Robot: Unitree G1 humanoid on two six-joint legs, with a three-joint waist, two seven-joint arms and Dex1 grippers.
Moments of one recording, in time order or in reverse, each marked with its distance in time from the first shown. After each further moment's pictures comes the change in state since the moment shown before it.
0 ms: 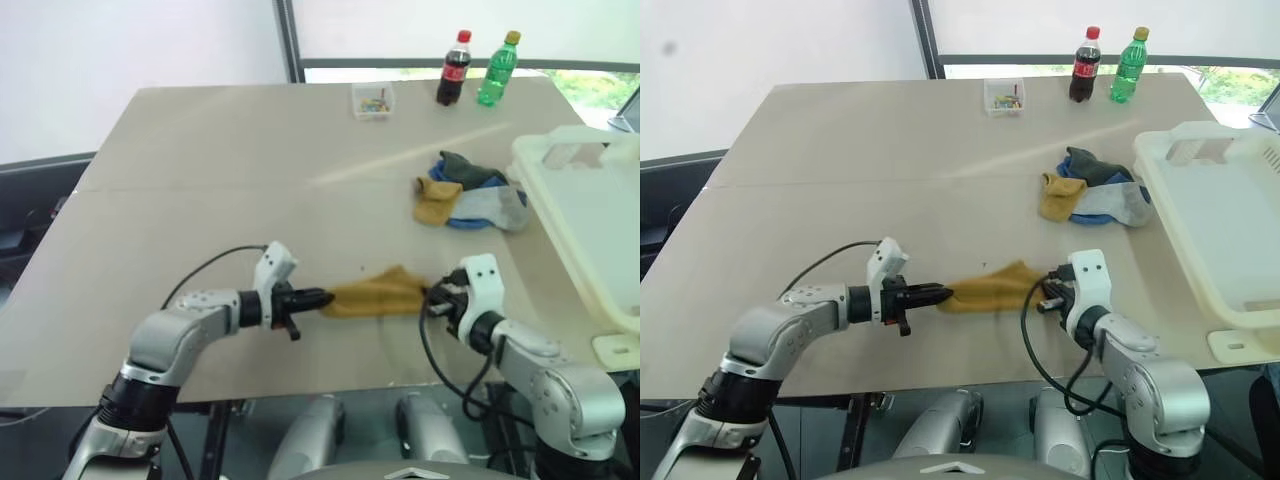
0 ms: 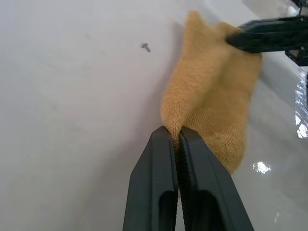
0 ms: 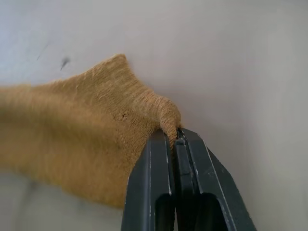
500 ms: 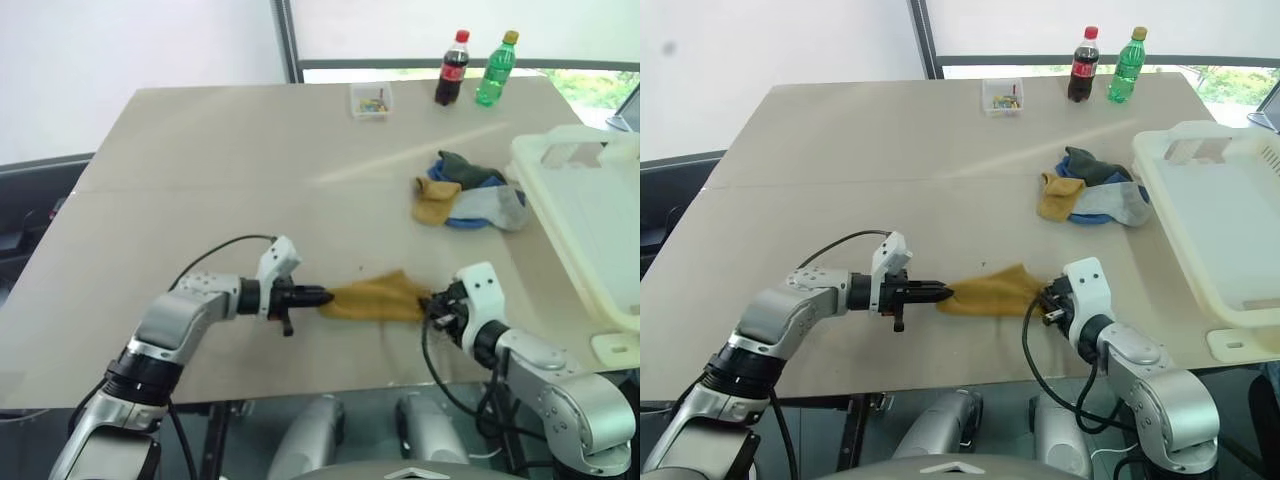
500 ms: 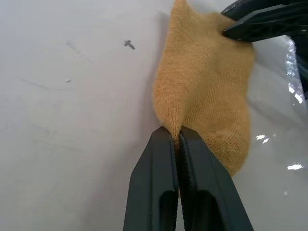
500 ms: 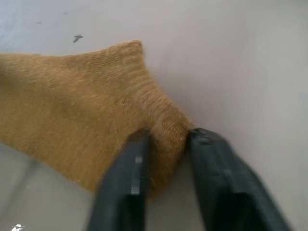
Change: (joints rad) left arm -0.082 0.028 -0.090 0.110 0.122 -0.116 -0.159; right arm 0.039 -0.082 0.092 -0.021 0.002 -0.085 -0.030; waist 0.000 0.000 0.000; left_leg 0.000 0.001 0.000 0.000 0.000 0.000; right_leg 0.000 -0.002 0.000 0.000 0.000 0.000
